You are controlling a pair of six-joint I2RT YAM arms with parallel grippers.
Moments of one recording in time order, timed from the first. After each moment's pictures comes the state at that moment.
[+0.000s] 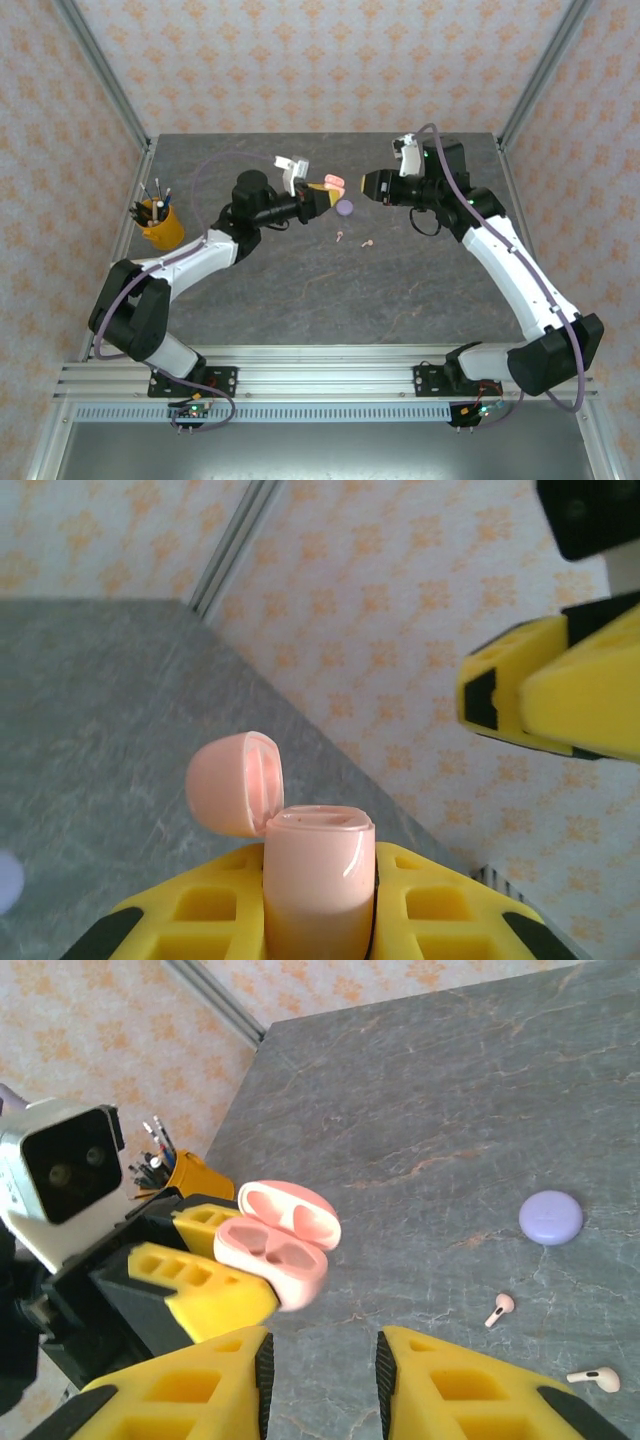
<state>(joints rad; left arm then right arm) -0.43 1.54 0.99 0.41 0.65 -0.55 0.37 1.30 1.33 -0.57 -0.45 0.43</state>
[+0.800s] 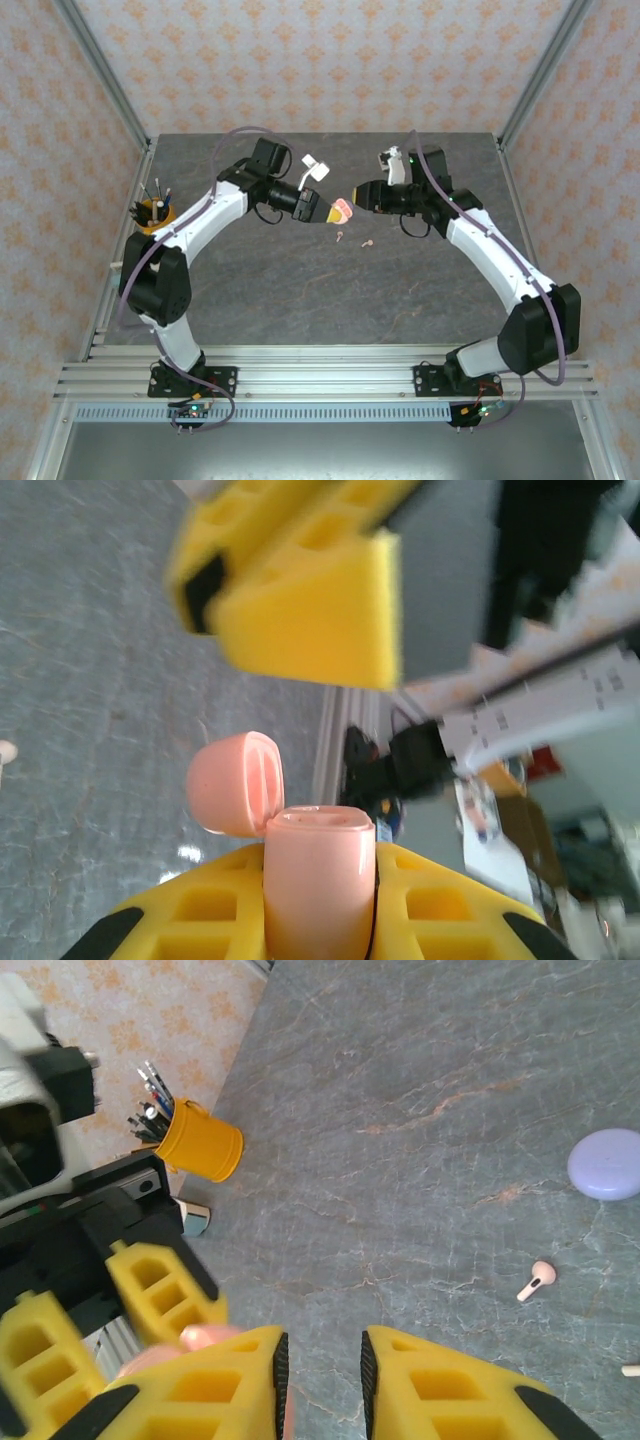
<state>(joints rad) -0.38 1.80 1.55 -0.72 1.20 0.07 0.35 1.42 1.22 -0.45 -0.62 0.43</state>
